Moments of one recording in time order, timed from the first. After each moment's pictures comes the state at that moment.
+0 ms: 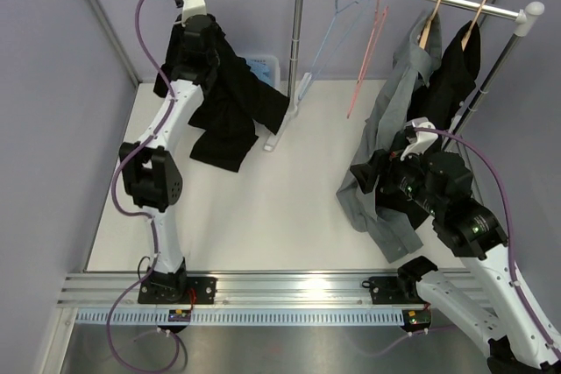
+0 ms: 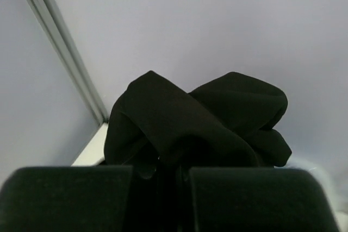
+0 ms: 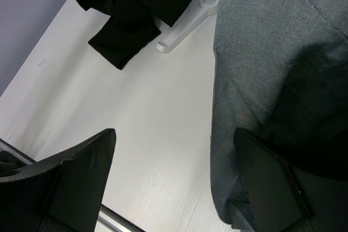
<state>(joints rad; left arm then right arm) -0.24 1.99 2.02 0.00 -0.66 0.02 0.46 0.67 0.98 -0.59 -0.06 0.29</state>
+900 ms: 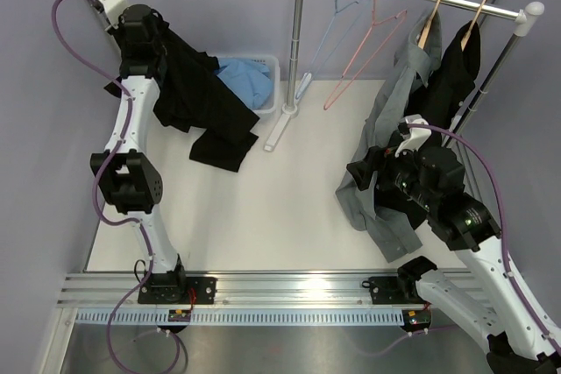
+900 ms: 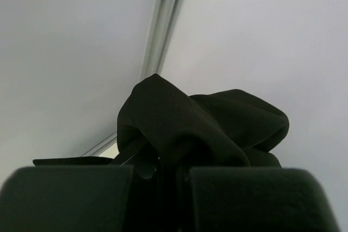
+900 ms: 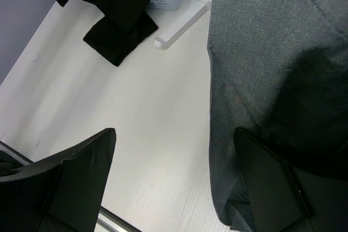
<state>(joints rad) 0.02 1.96 2.05 -0.14 -0.71 -0.32 0.46 0.71 0.97 -0.56 -0.07 0.29</state>
